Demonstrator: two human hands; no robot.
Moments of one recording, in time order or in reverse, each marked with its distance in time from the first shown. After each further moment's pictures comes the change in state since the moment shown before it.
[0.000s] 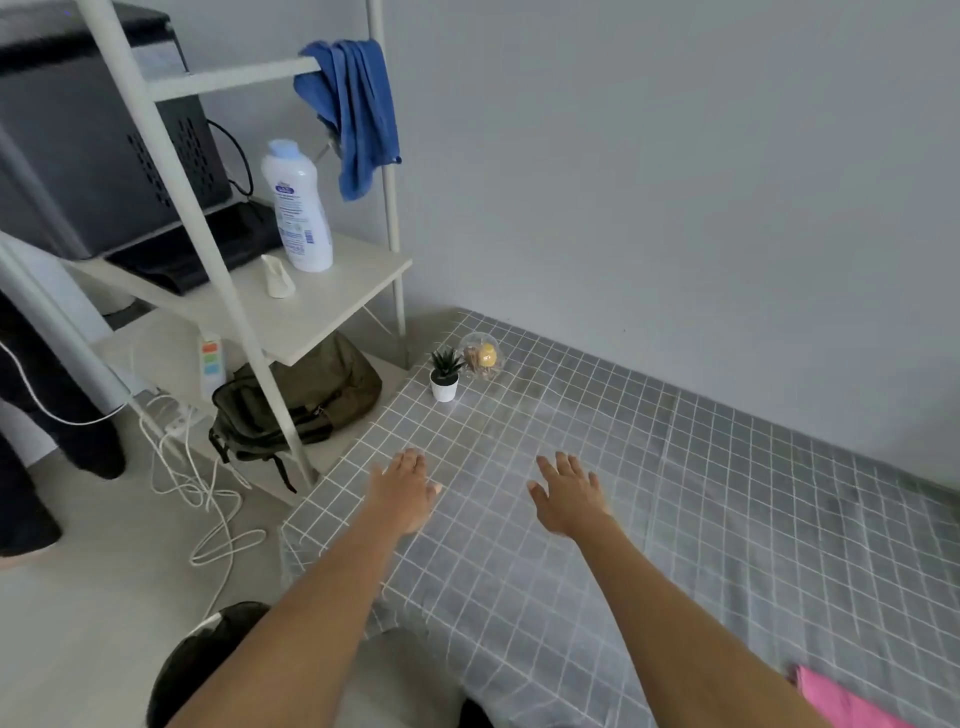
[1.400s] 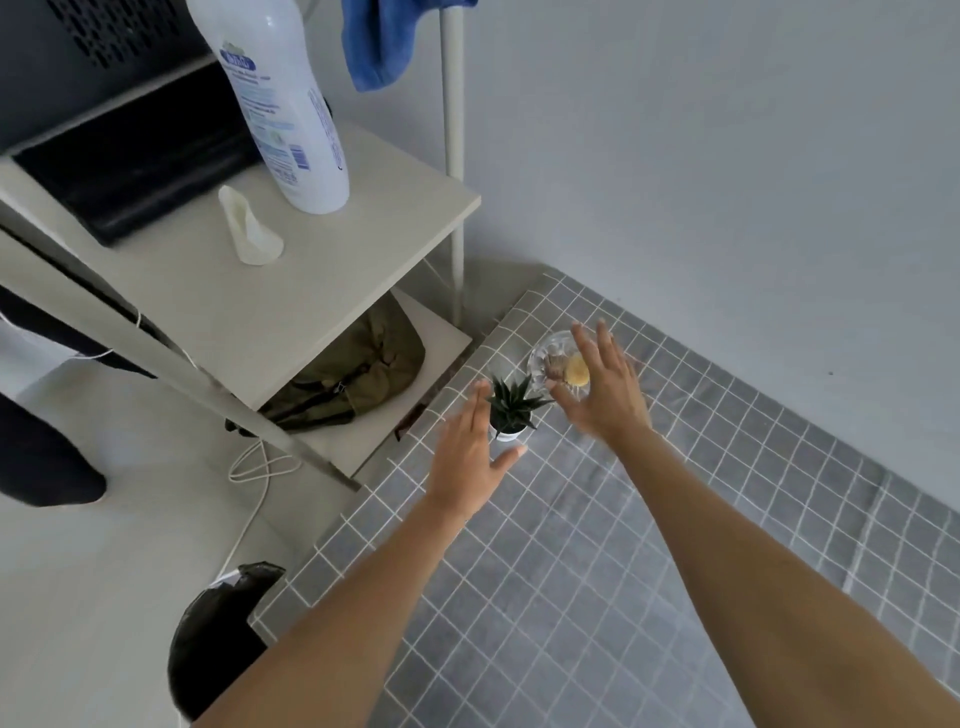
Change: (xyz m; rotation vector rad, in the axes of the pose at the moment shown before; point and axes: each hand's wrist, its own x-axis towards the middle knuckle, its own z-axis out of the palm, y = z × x) left_hand 0.228 -0.025 0.003 -0.589 0.435 0.010; right_hand 0.329 -0.036 -0.033 0.176 0.254 -0.292
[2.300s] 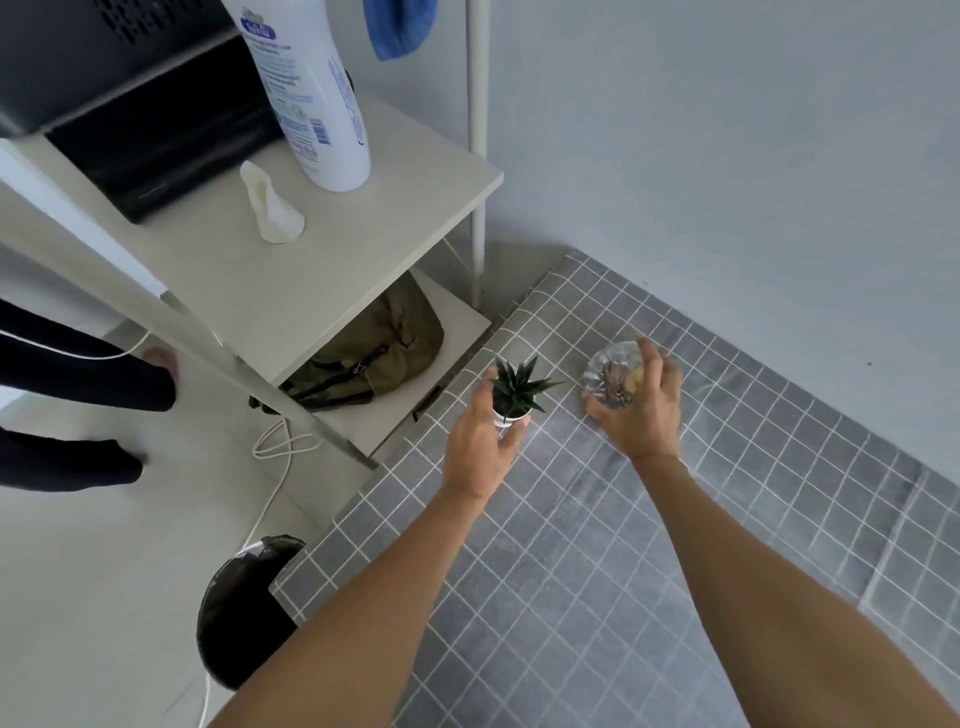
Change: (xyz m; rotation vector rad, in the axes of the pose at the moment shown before) left_hand -0.010 0.014 -0.010 -0.264 0.209 -0.114; right_hand -0.037 0.017 0.021 0.285 0.274 0.176
